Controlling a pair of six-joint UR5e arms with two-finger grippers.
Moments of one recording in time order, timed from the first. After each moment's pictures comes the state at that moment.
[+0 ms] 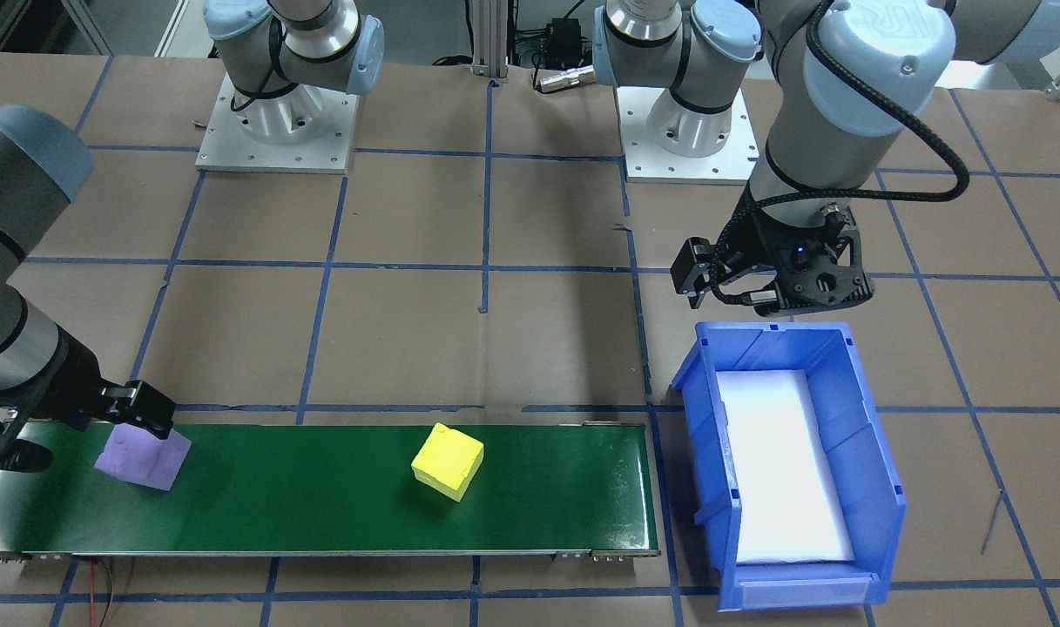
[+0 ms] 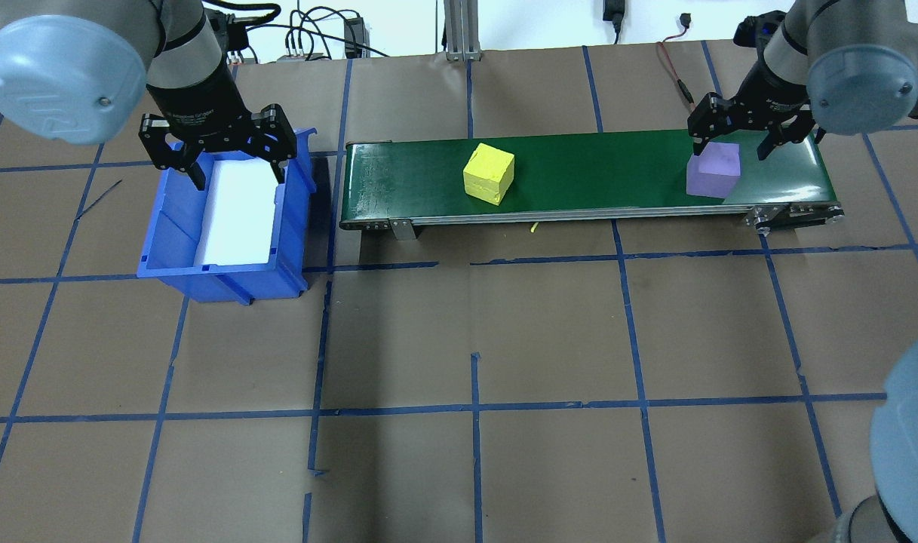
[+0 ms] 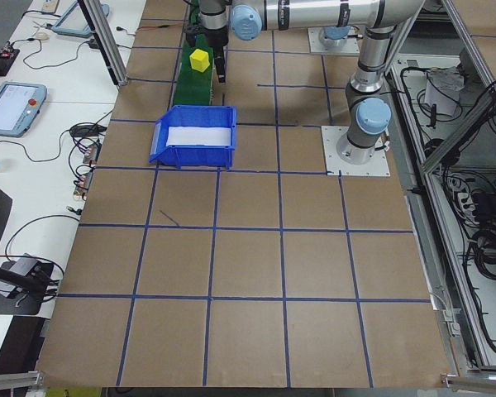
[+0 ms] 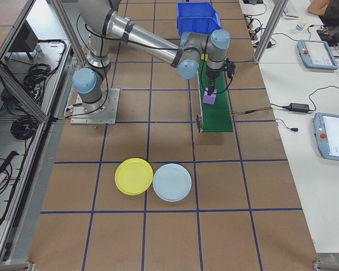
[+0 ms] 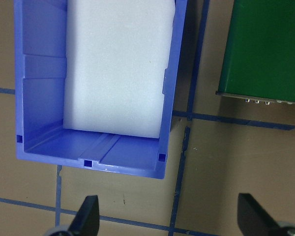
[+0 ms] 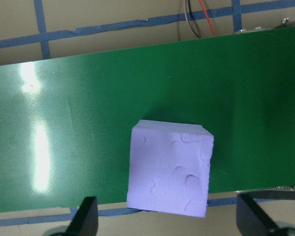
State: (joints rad) left arm -1.59 -1.73 -1.52 -1.53 1.66 -0.13; right arm 1.33 -1.20 1.58 -1.97 -1.53 -0.13
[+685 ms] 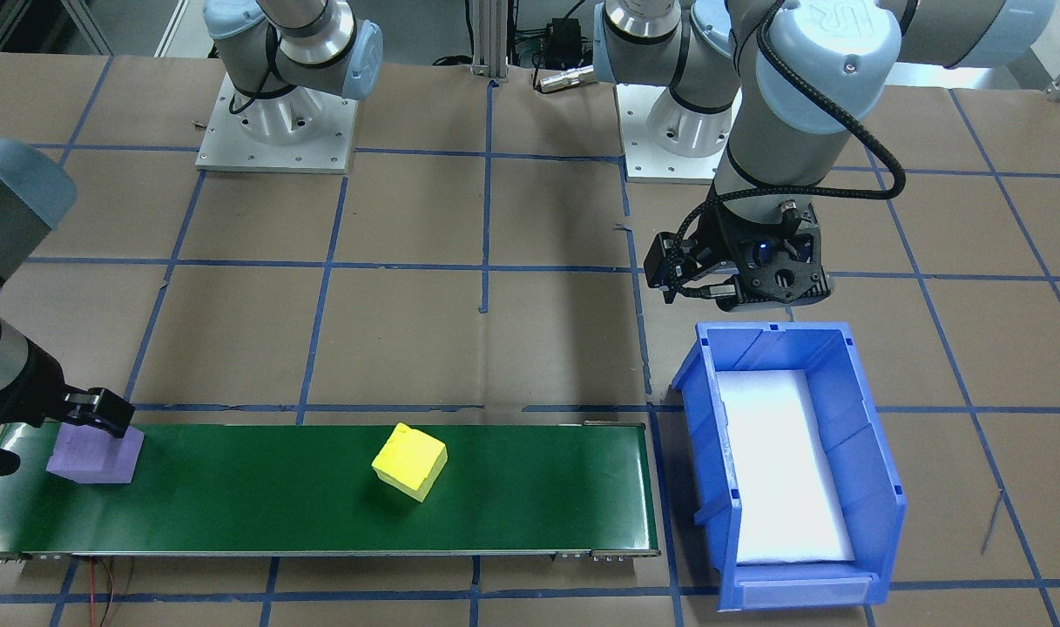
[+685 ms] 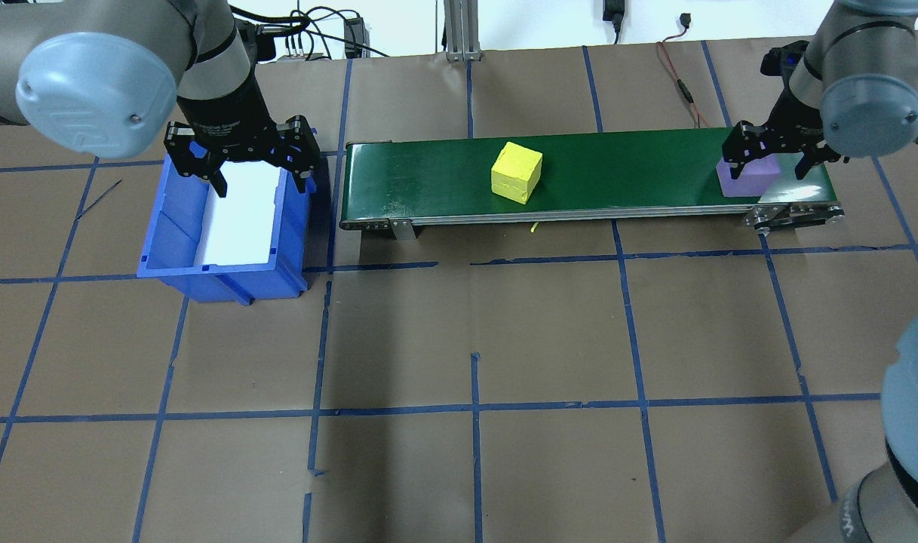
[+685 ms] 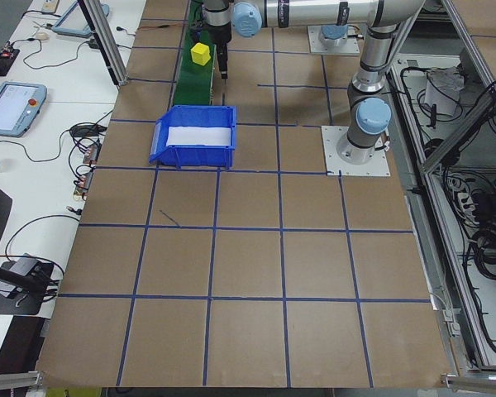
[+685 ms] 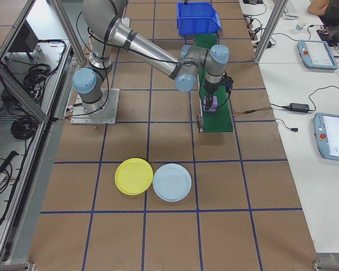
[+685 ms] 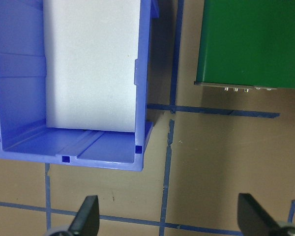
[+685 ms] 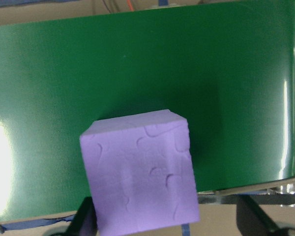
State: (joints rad) left arm -1.62 -1.72 -1.54 -1.52 1.66 -0.14; right arm 1.25 -1.18 1.63 -2.03 -1.65 -0.21
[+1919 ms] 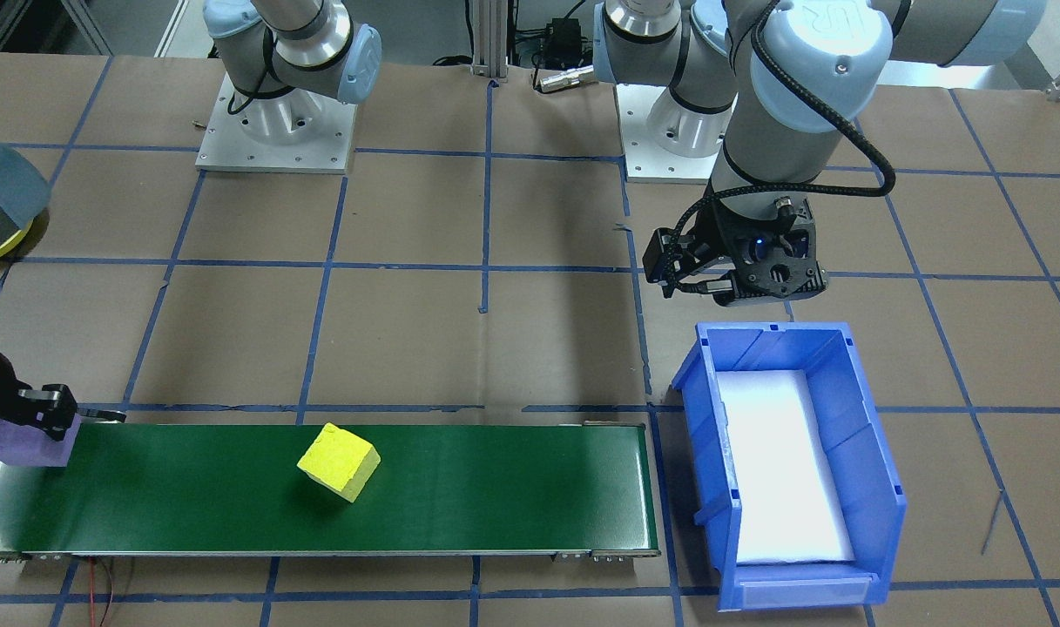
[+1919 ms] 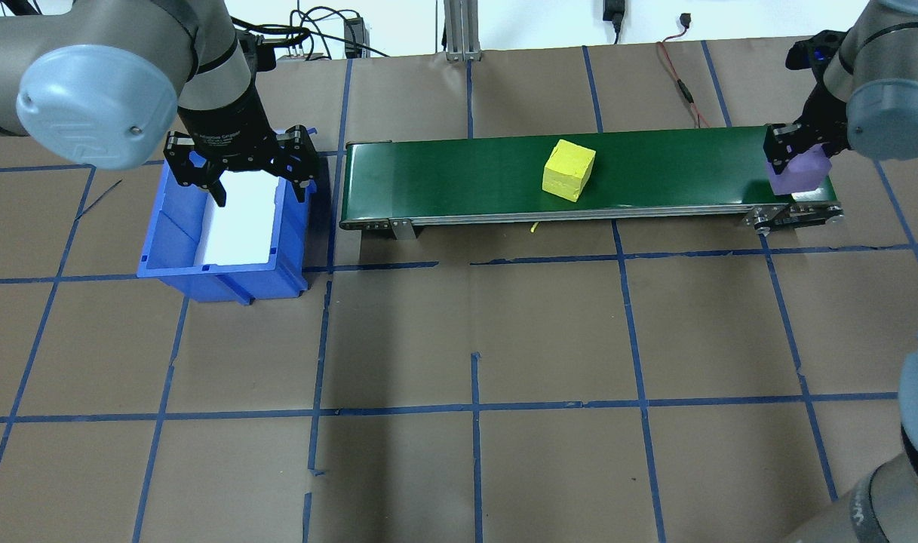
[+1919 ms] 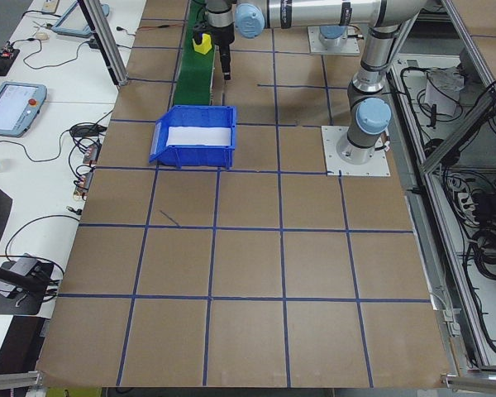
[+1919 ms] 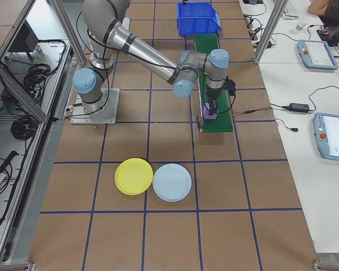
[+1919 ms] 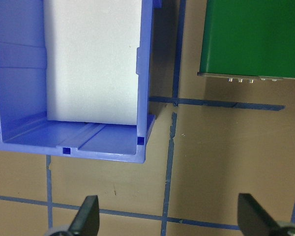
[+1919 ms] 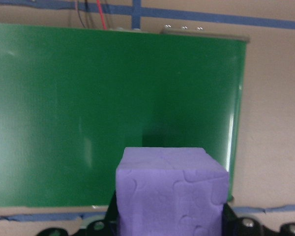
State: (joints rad) left arm -1.62 -1.71 -1.56 -1.52 1.67 -0.14; right arm 1.20 -1.20 1.63 -2.10 -1.68 -0.42
